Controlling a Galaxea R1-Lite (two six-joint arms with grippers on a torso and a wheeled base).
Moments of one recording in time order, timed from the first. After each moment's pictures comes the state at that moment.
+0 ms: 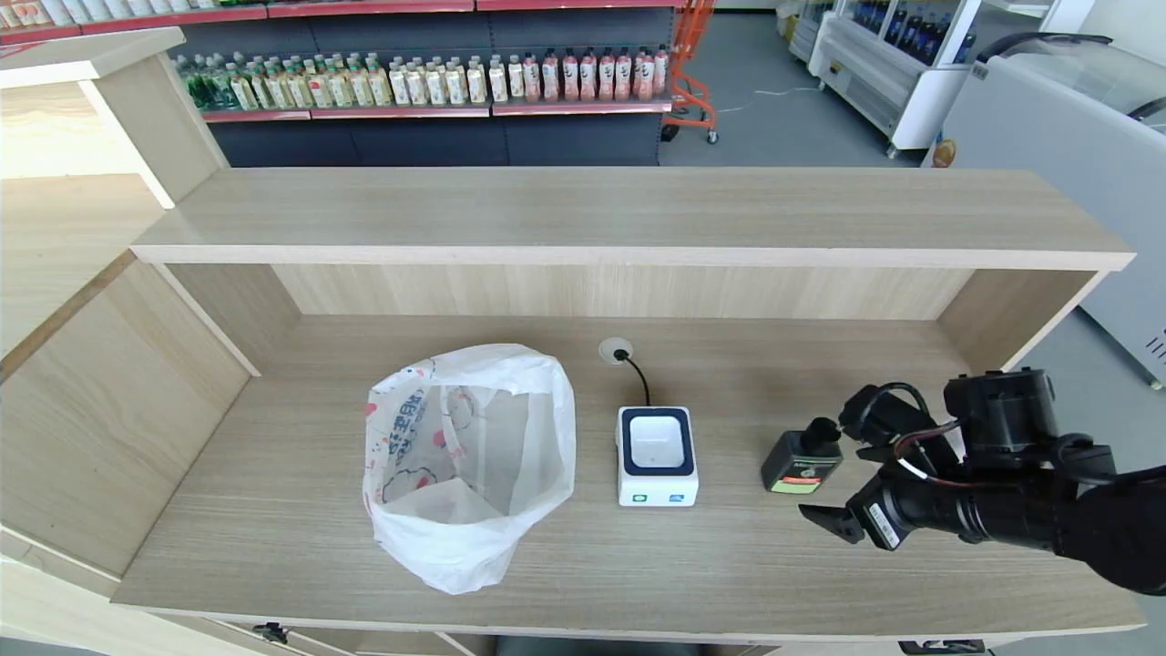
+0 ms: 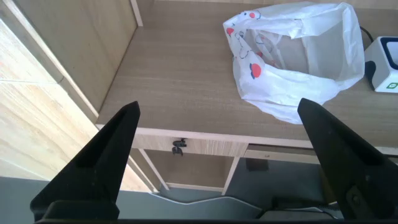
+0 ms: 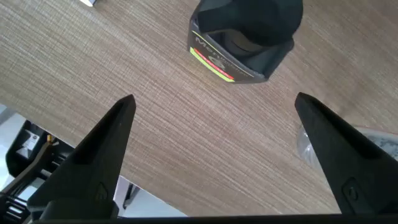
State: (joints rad) left arm 0.00 0.00 0.00 0.00 0.05 0.00; right arm 0.19 1.78 -0.57 -0.56 0.14 -0.48
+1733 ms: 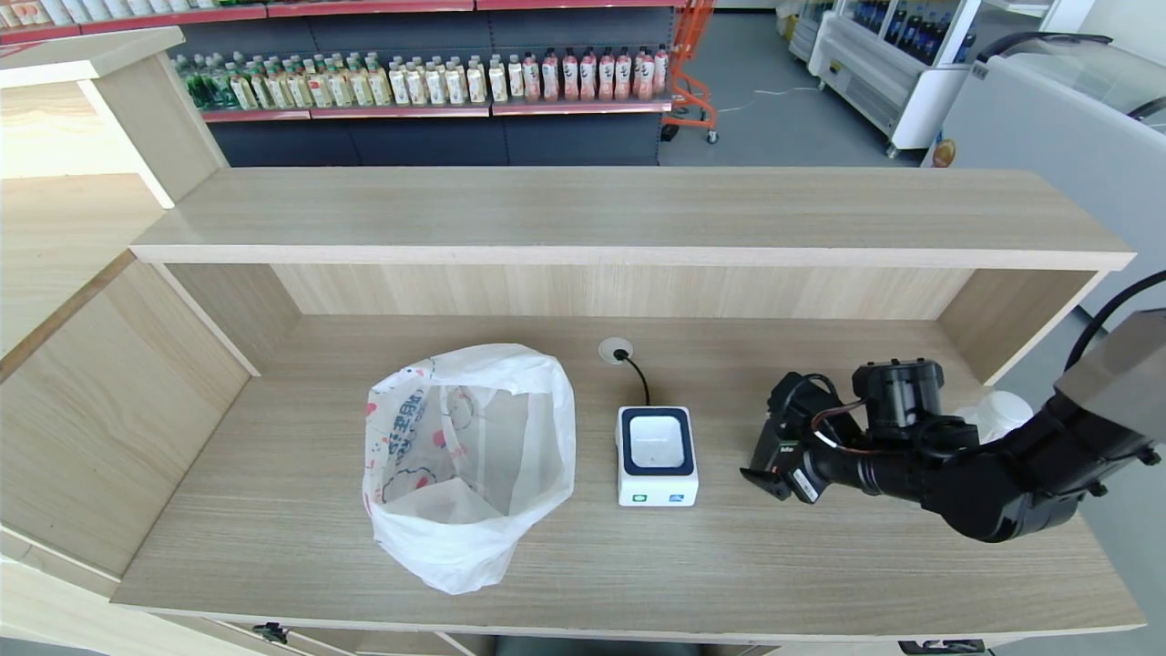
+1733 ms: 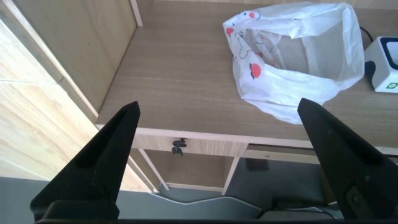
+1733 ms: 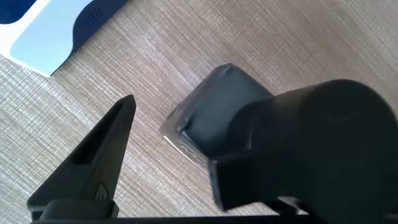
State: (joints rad) left arm 0.00 0.00 0.00 0.00 0.05 0.00; right arm 0.22 2.08 -0.78 -0.76 0.19 -0.60
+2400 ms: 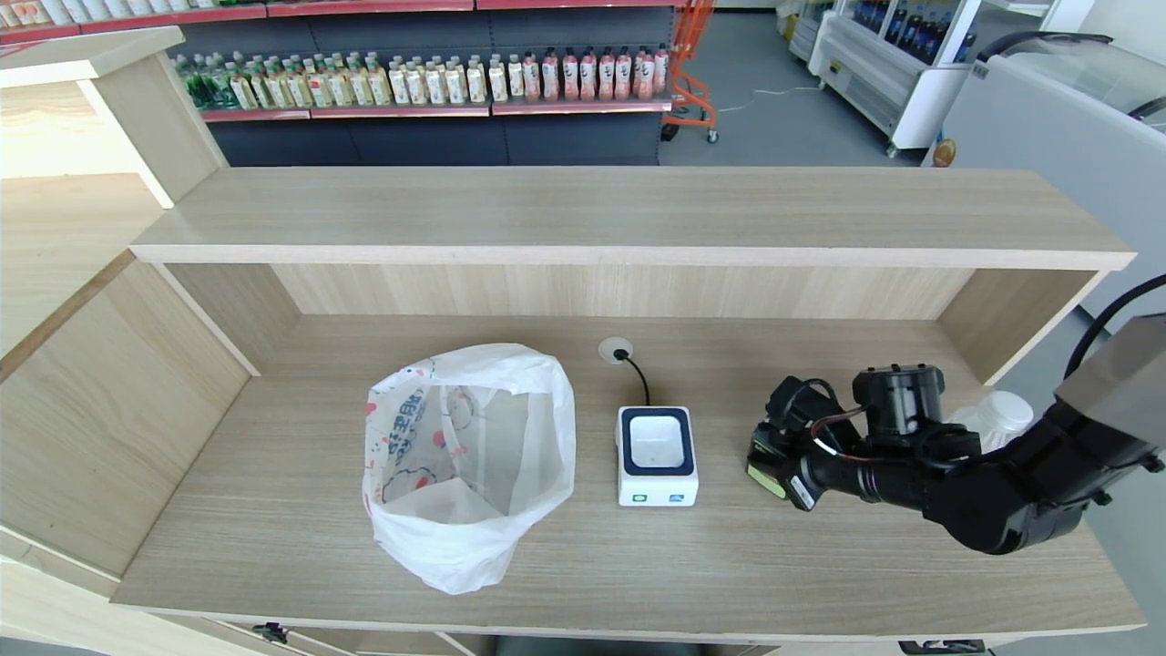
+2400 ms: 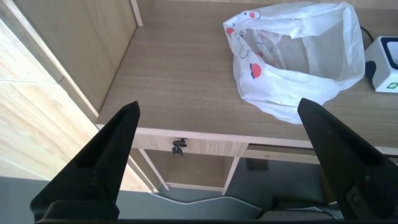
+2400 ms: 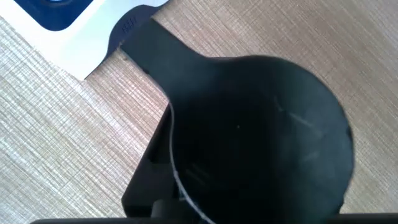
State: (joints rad) left arm 0.00 0.00 0.00 0.00 0.05 0.00; right arm 0.23 2.07 -0.74 -0.81 0.23 -0.58
